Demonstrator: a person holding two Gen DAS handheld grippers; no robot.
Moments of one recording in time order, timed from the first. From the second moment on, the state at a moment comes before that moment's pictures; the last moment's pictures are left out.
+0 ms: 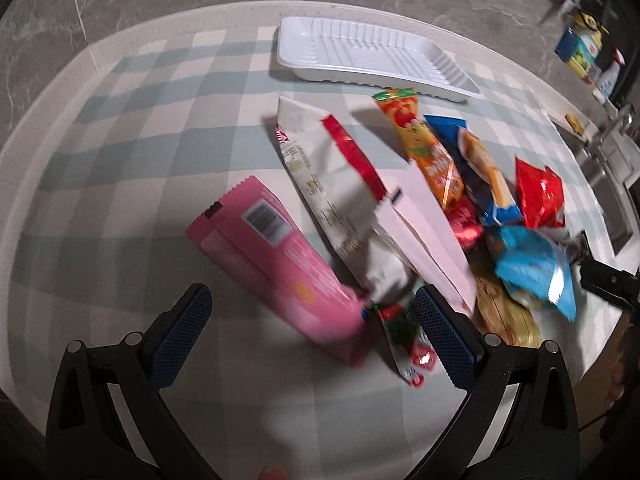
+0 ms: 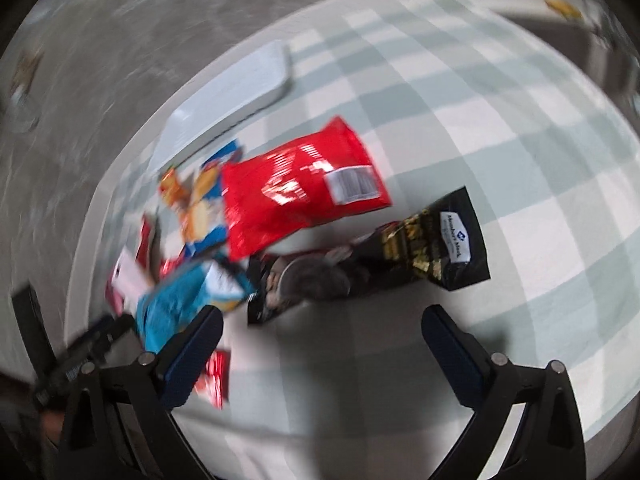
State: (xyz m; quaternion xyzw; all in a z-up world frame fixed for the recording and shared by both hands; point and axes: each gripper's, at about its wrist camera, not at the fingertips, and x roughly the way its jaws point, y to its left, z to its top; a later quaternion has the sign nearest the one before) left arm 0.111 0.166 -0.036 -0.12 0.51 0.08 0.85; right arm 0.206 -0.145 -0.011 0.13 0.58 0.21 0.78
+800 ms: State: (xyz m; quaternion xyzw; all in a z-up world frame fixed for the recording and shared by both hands) left arm 0.143 0.173 -0.067 -0.13 0.53 0.05 0.84; right arm 0.241 -0.131 -0.015 0.09 0.61 0.12 0.78
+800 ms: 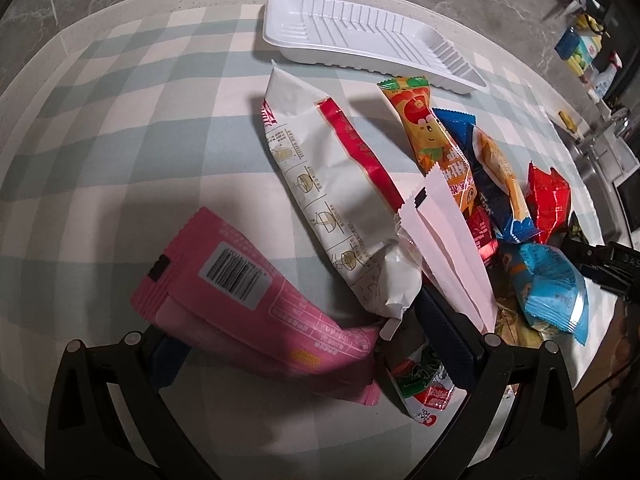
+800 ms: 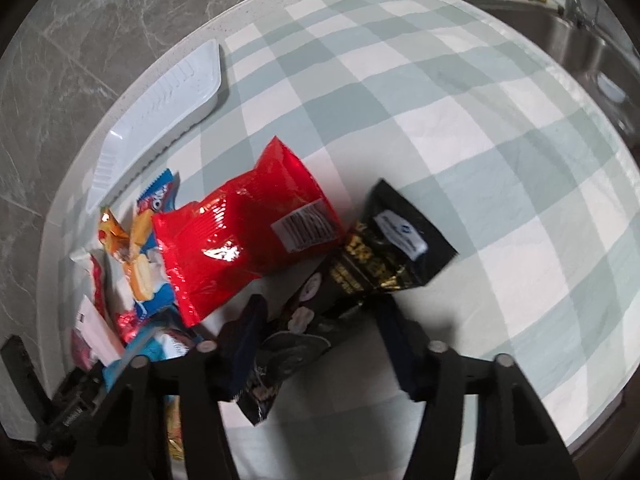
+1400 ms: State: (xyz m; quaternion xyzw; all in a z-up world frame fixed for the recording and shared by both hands) left arm 0.146 0.196 -0.060 -0.15 0.52 -0.01 0.84; right arm 0.238 -0.117 -0.015 0.02 0.60 0.14 0.79
